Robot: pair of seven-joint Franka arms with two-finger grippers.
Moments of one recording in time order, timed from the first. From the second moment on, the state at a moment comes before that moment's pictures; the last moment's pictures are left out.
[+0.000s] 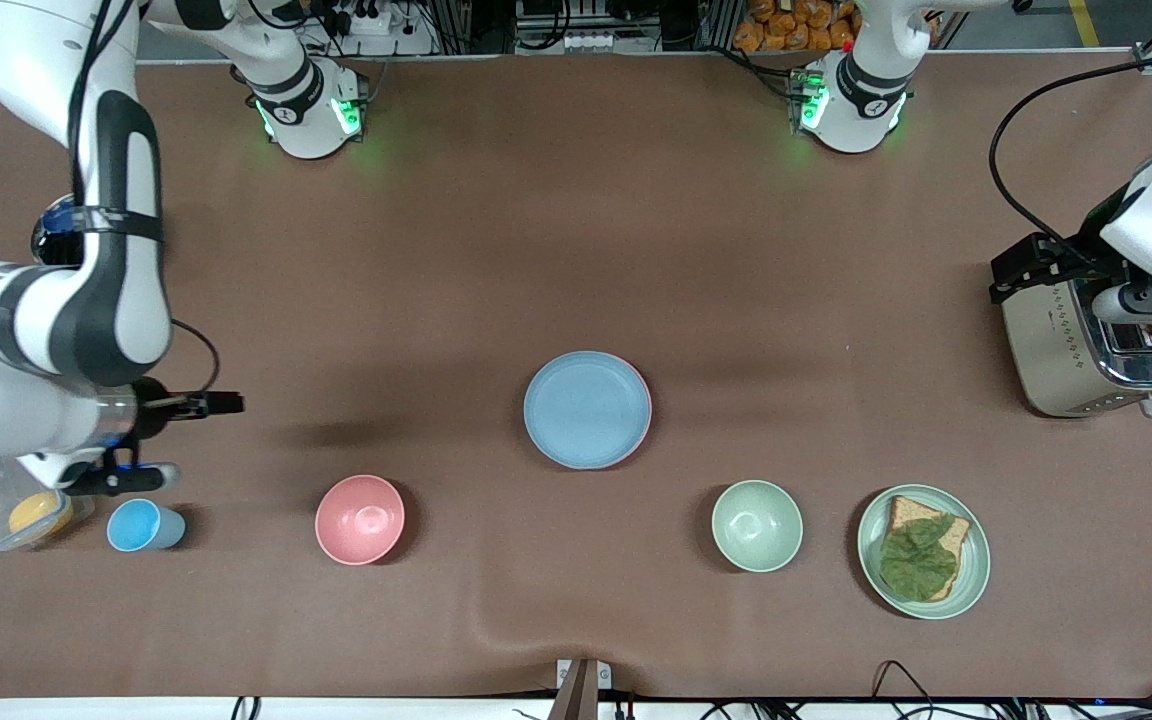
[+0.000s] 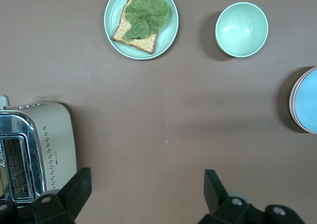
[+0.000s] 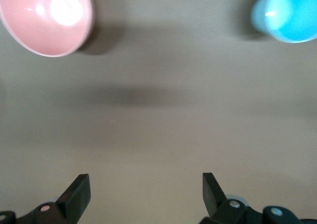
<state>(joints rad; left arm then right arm) -0.08 0.02 0.01 -1.64 -0.02 1.69 -0.04 0.42 0.60 -0.62 -1.38 0.36 1.60 -0.30</state>
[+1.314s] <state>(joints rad) -0.08 0.03 0.01 -1.62 -0.02 1.69 -0.04 -0.02 0.10 -0.02 -1.54 -0.04 1.51 -0.06</state>
